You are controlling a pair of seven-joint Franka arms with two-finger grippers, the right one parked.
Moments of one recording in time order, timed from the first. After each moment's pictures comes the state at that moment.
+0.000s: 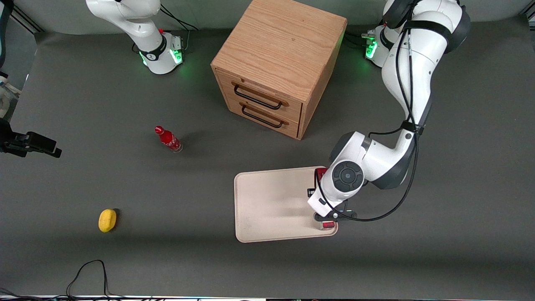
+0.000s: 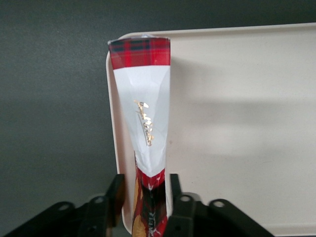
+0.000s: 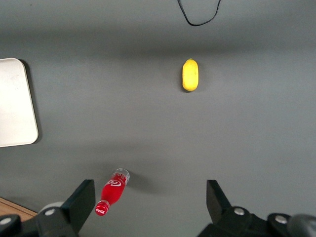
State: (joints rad) arm -0.29 0.87 -0.27 -1.18 0.19 1.98 -0.59
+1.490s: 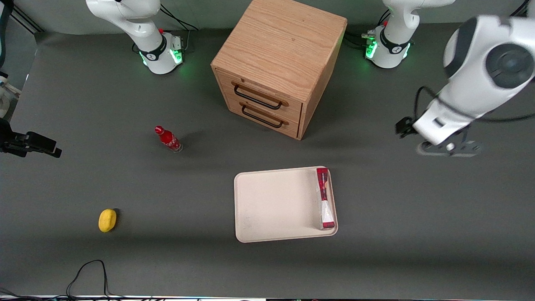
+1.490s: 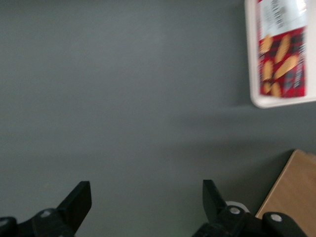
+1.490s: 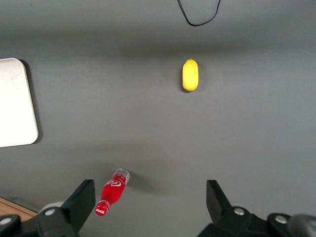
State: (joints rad) arm -0.01 0.00 -0.18 -1.80 0.08 1.70 -0.17
